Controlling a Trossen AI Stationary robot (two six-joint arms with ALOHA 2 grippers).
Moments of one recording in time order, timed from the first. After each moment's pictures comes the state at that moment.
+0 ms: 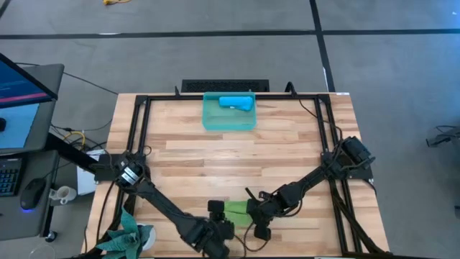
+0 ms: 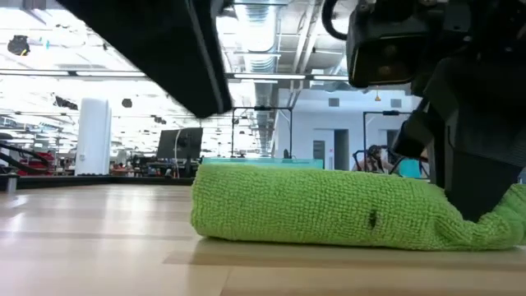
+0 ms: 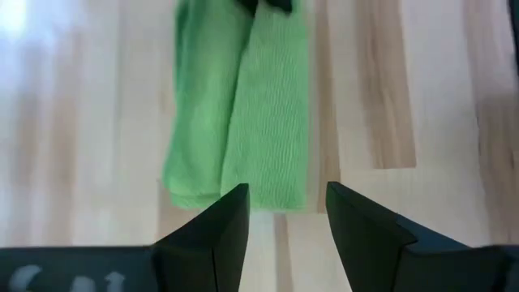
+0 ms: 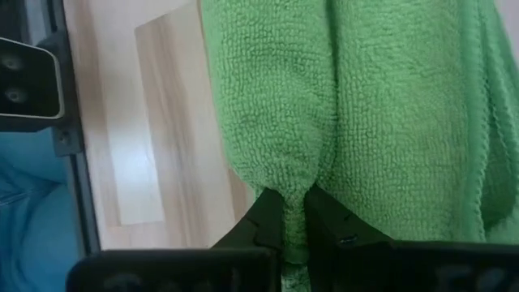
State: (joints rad) left arm -0.68 2.21 1.82 -0.91 -0.48 -0.54; right arm 0.57 1.94 1.11 -0.27 -0.07 0.76
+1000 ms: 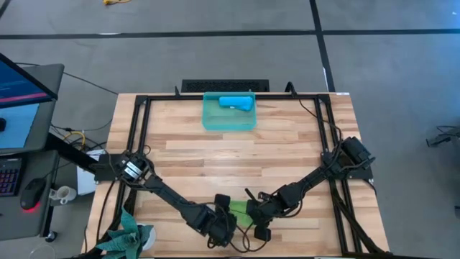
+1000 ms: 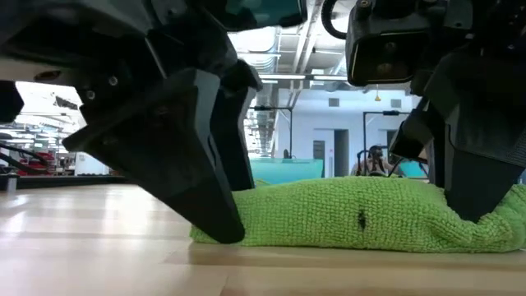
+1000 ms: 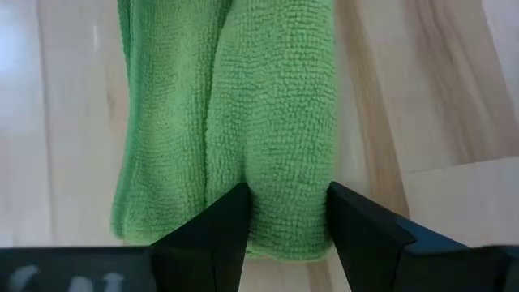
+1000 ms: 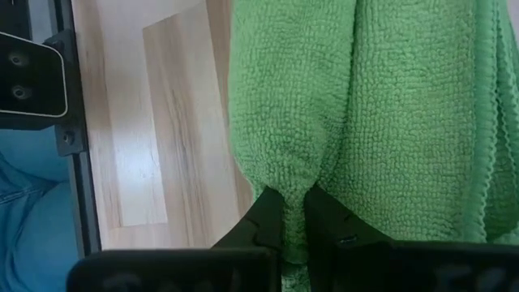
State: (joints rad) left arm -0.58 2.19 1.55 -0.58 -0.37 -0.31; right arm 0.58 1.94 1.11 -0.25 -0.07 0.75
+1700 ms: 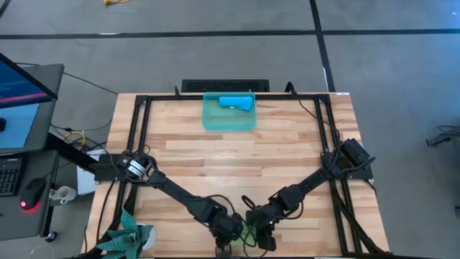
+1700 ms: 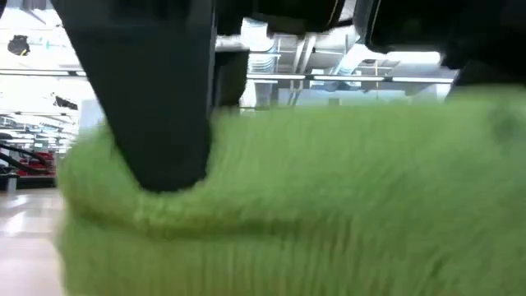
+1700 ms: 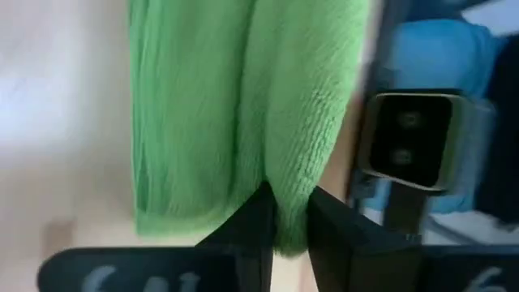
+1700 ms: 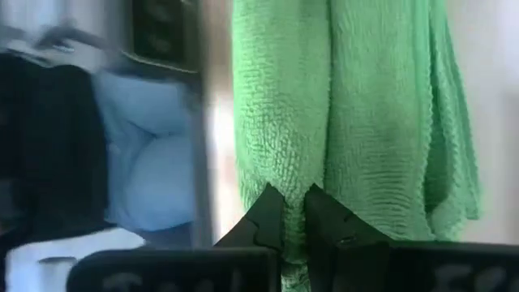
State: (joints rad) left arm -0.54 2.20 1.65 -0.56 0.27 -0.78; right arm 0.61 1.94 1.11 -0.08 -0.36 0.76
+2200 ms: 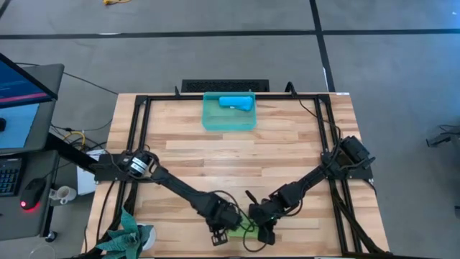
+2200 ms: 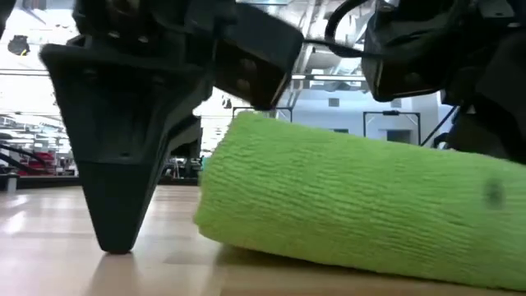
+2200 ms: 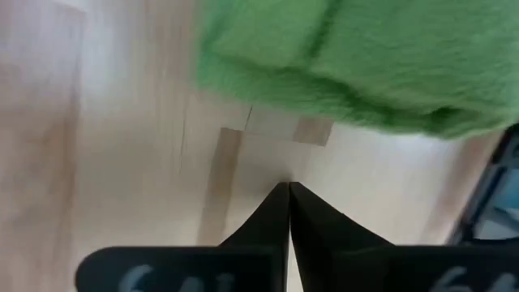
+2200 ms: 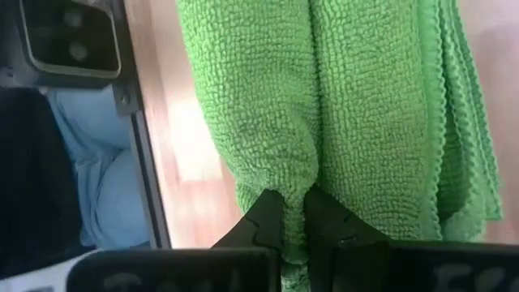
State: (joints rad) left arm -0.48 2.20 1.64 -0.79 0.21 -0.77; right arm 0.55 1.93 1.07 -0.19 -0.26 0.81
